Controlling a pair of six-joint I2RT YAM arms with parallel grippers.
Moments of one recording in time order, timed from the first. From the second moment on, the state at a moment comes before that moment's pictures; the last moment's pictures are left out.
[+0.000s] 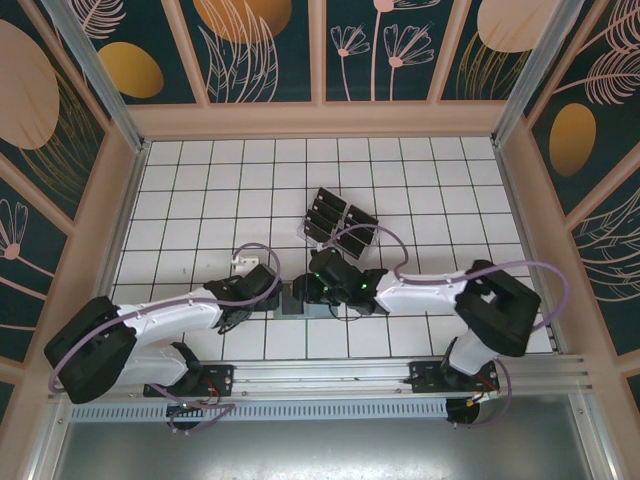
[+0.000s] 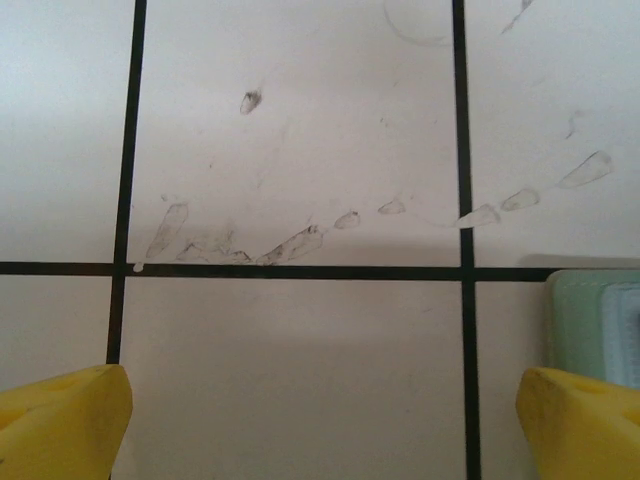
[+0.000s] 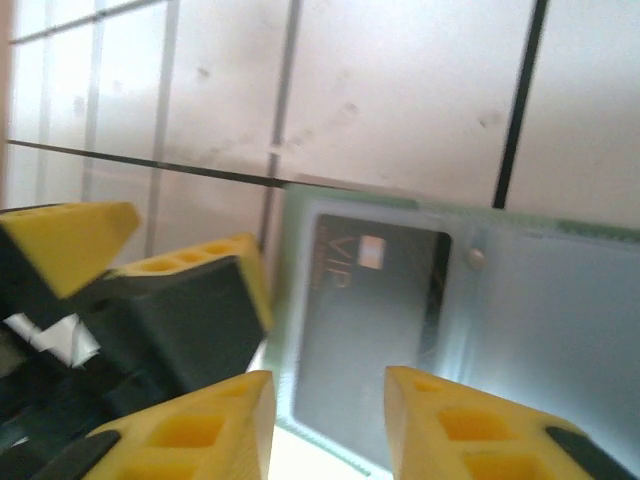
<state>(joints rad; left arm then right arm) -0.85 1.26 0.49 -0.40 -0.45 -0.79 1.08 1.53 0.77 0.02 -0.04 0.98</state>
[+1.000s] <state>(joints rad) -0.90 1.30 0.57 -0.32 -0.34 -0.78 0.97 1.58 0.75 -0.12 0.02 0.76</state>
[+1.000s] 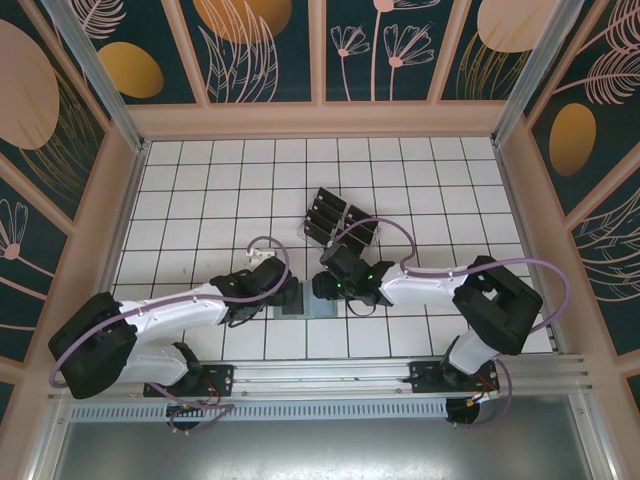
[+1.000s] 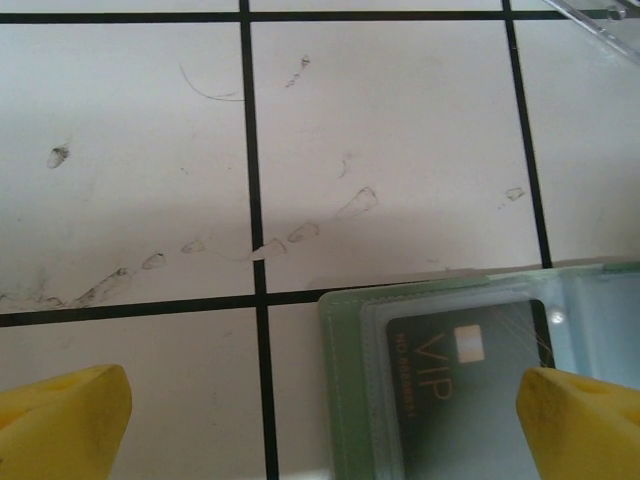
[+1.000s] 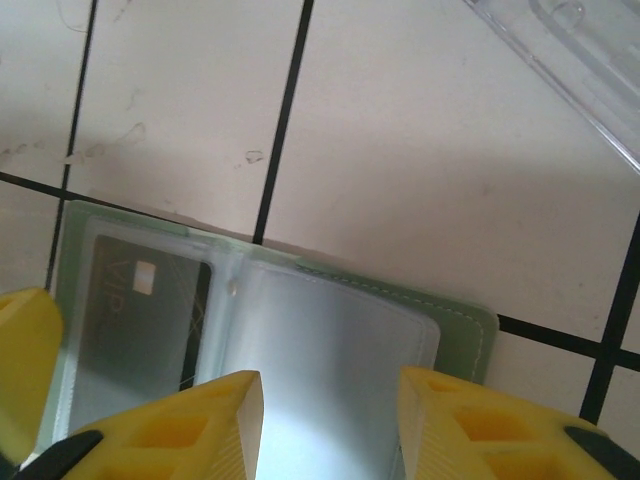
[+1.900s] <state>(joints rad) -1.00 1.19 0.42 -0.16 -0.34 -0.80 0.97 1.66 0.73 0.08 -0.08 0.97</state>
